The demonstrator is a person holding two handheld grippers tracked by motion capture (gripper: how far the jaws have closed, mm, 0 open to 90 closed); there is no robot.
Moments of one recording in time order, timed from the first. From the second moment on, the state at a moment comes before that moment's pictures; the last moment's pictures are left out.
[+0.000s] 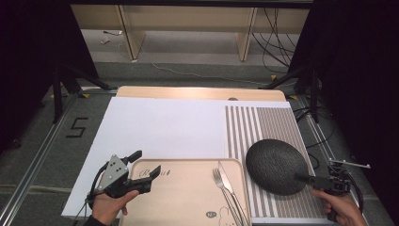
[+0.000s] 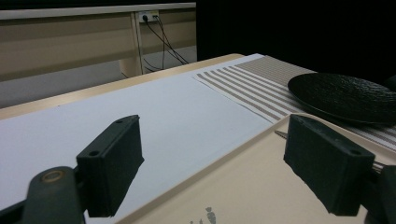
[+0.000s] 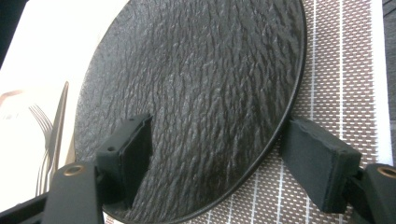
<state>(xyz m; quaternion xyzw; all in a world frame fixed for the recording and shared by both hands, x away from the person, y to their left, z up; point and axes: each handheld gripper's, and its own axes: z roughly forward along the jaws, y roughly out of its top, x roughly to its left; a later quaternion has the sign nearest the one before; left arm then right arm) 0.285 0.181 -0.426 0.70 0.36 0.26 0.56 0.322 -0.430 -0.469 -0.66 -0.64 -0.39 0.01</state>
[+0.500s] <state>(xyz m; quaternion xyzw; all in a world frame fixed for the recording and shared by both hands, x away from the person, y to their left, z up) 0.285 0.180 -0.426 0.70 0.36 0.26 0.56 0.326 -0.432 -0.478 -0.67 -0.61 -0.42 0.04</state>
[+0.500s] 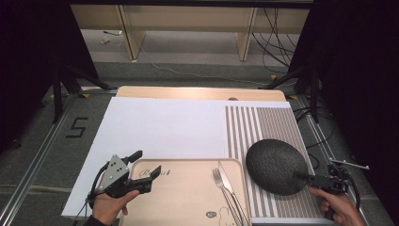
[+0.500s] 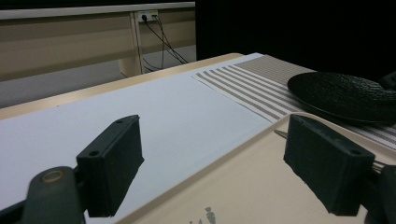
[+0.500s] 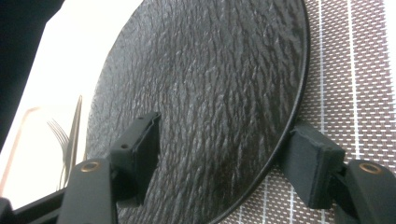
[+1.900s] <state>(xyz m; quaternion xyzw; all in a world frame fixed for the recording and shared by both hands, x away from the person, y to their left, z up) 0.286 0.178 -0.426 0.70 0.36 0.26 0.56 0.325 -0.443 -0.493 -0.73 -0.50 -0.45 0.08</state>
